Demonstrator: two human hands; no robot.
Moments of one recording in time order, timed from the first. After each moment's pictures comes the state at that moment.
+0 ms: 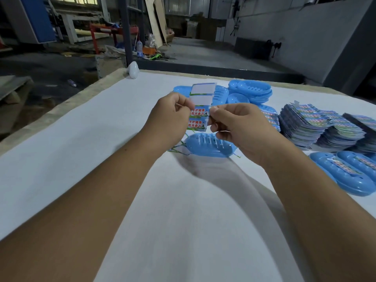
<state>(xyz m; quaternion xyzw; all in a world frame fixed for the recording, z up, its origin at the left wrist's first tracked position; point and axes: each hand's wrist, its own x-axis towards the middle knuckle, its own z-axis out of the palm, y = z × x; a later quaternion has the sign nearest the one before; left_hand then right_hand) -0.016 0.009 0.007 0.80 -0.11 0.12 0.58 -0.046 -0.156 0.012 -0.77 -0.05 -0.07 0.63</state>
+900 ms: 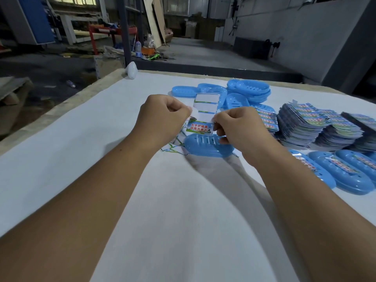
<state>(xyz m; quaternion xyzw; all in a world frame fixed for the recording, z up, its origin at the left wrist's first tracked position) -0.011 0.018 0.005 0.84 -0.07 0.16 0.51 -0.034 -0.157 -0.001 -0.81 0.06 -0.15 0.56</state>
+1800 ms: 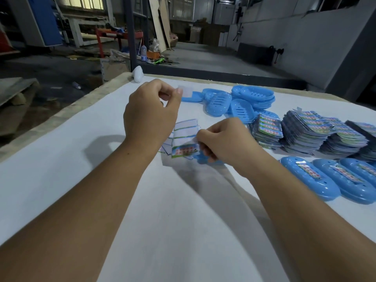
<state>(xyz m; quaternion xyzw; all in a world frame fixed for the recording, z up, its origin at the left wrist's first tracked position) -0.008 0.035 0.013 0.82 -0.06 0.39 0.41 -0.045 -0.127 -0.002 -0.88 0.01 -0.08 0.48</state>
